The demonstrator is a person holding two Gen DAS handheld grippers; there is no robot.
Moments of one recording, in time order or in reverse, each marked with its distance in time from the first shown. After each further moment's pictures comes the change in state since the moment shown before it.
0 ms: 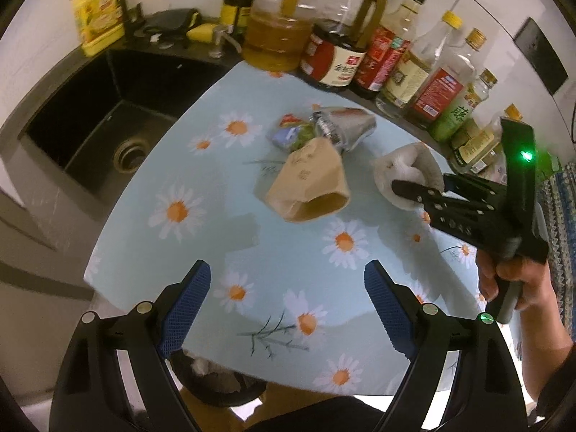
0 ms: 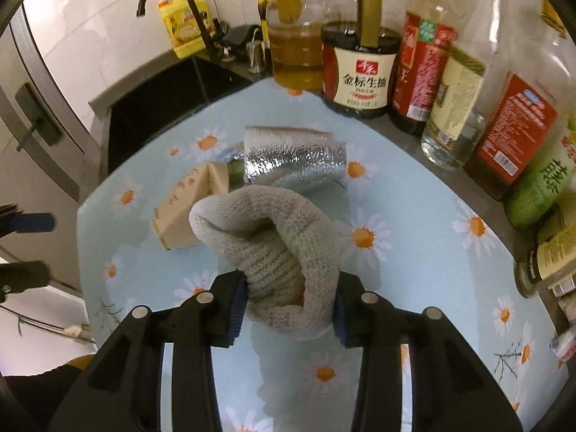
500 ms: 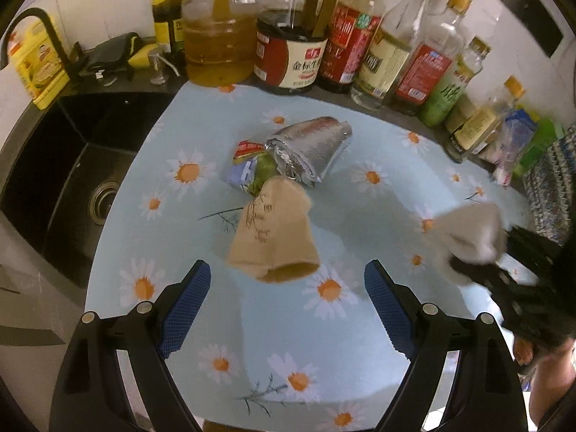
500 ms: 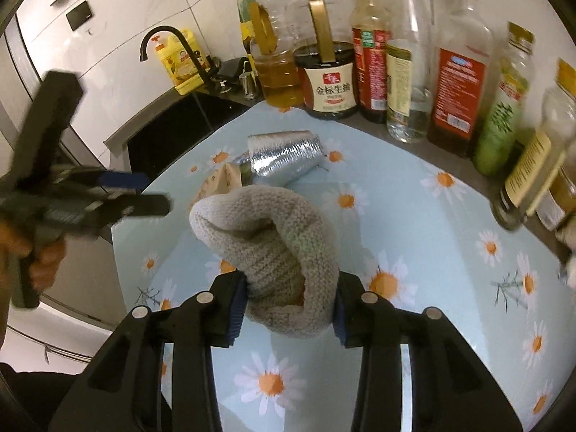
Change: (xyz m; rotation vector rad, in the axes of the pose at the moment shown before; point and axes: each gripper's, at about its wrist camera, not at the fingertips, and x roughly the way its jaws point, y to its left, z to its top) left arm 0.051 -0.036 0.058 0.171 0.066 0.010; right arm -0.060 -0.010 -0.053 0.150 -0.089 0.055
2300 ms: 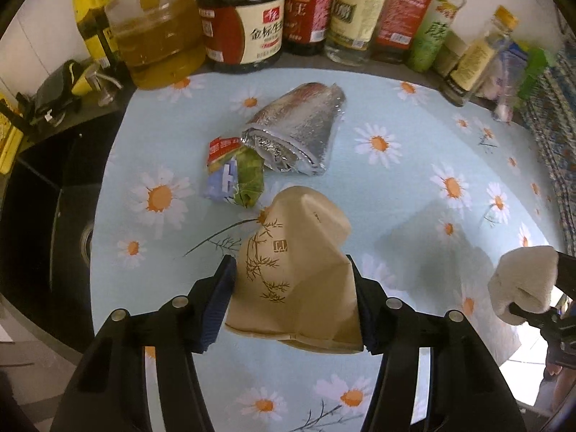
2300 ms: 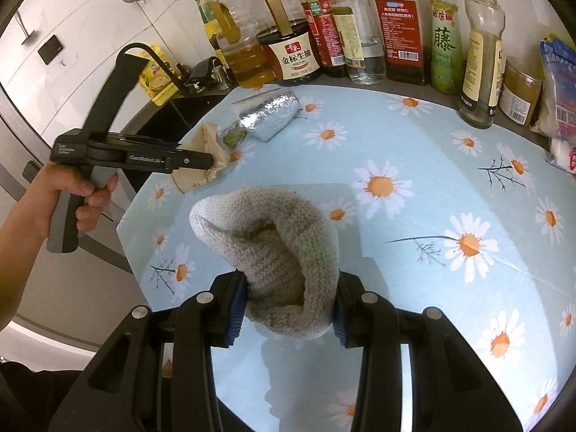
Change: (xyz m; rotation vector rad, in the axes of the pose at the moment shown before) left arm 0.039 0.010 0.014 0.258 0.091 -0.018; right arm -0.022 0.022 -0.063 0.203 0.001 -0.051
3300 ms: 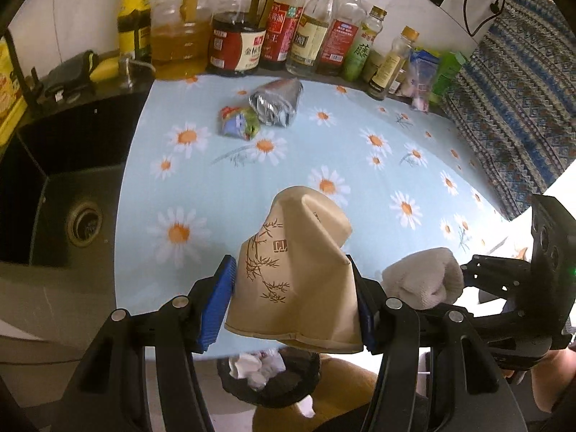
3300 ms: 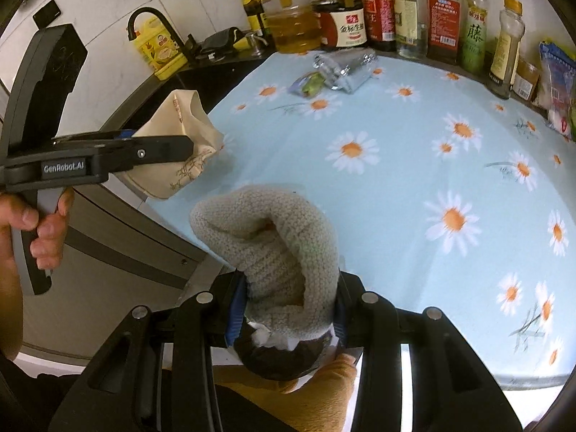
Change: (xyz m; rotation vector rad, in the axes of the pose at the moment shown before) left arm -0.086 0.049 -0.131 0.058 -0.147 -0.238; right arm 0.032 0.167 -0.056 0.068 0.035 -0.118
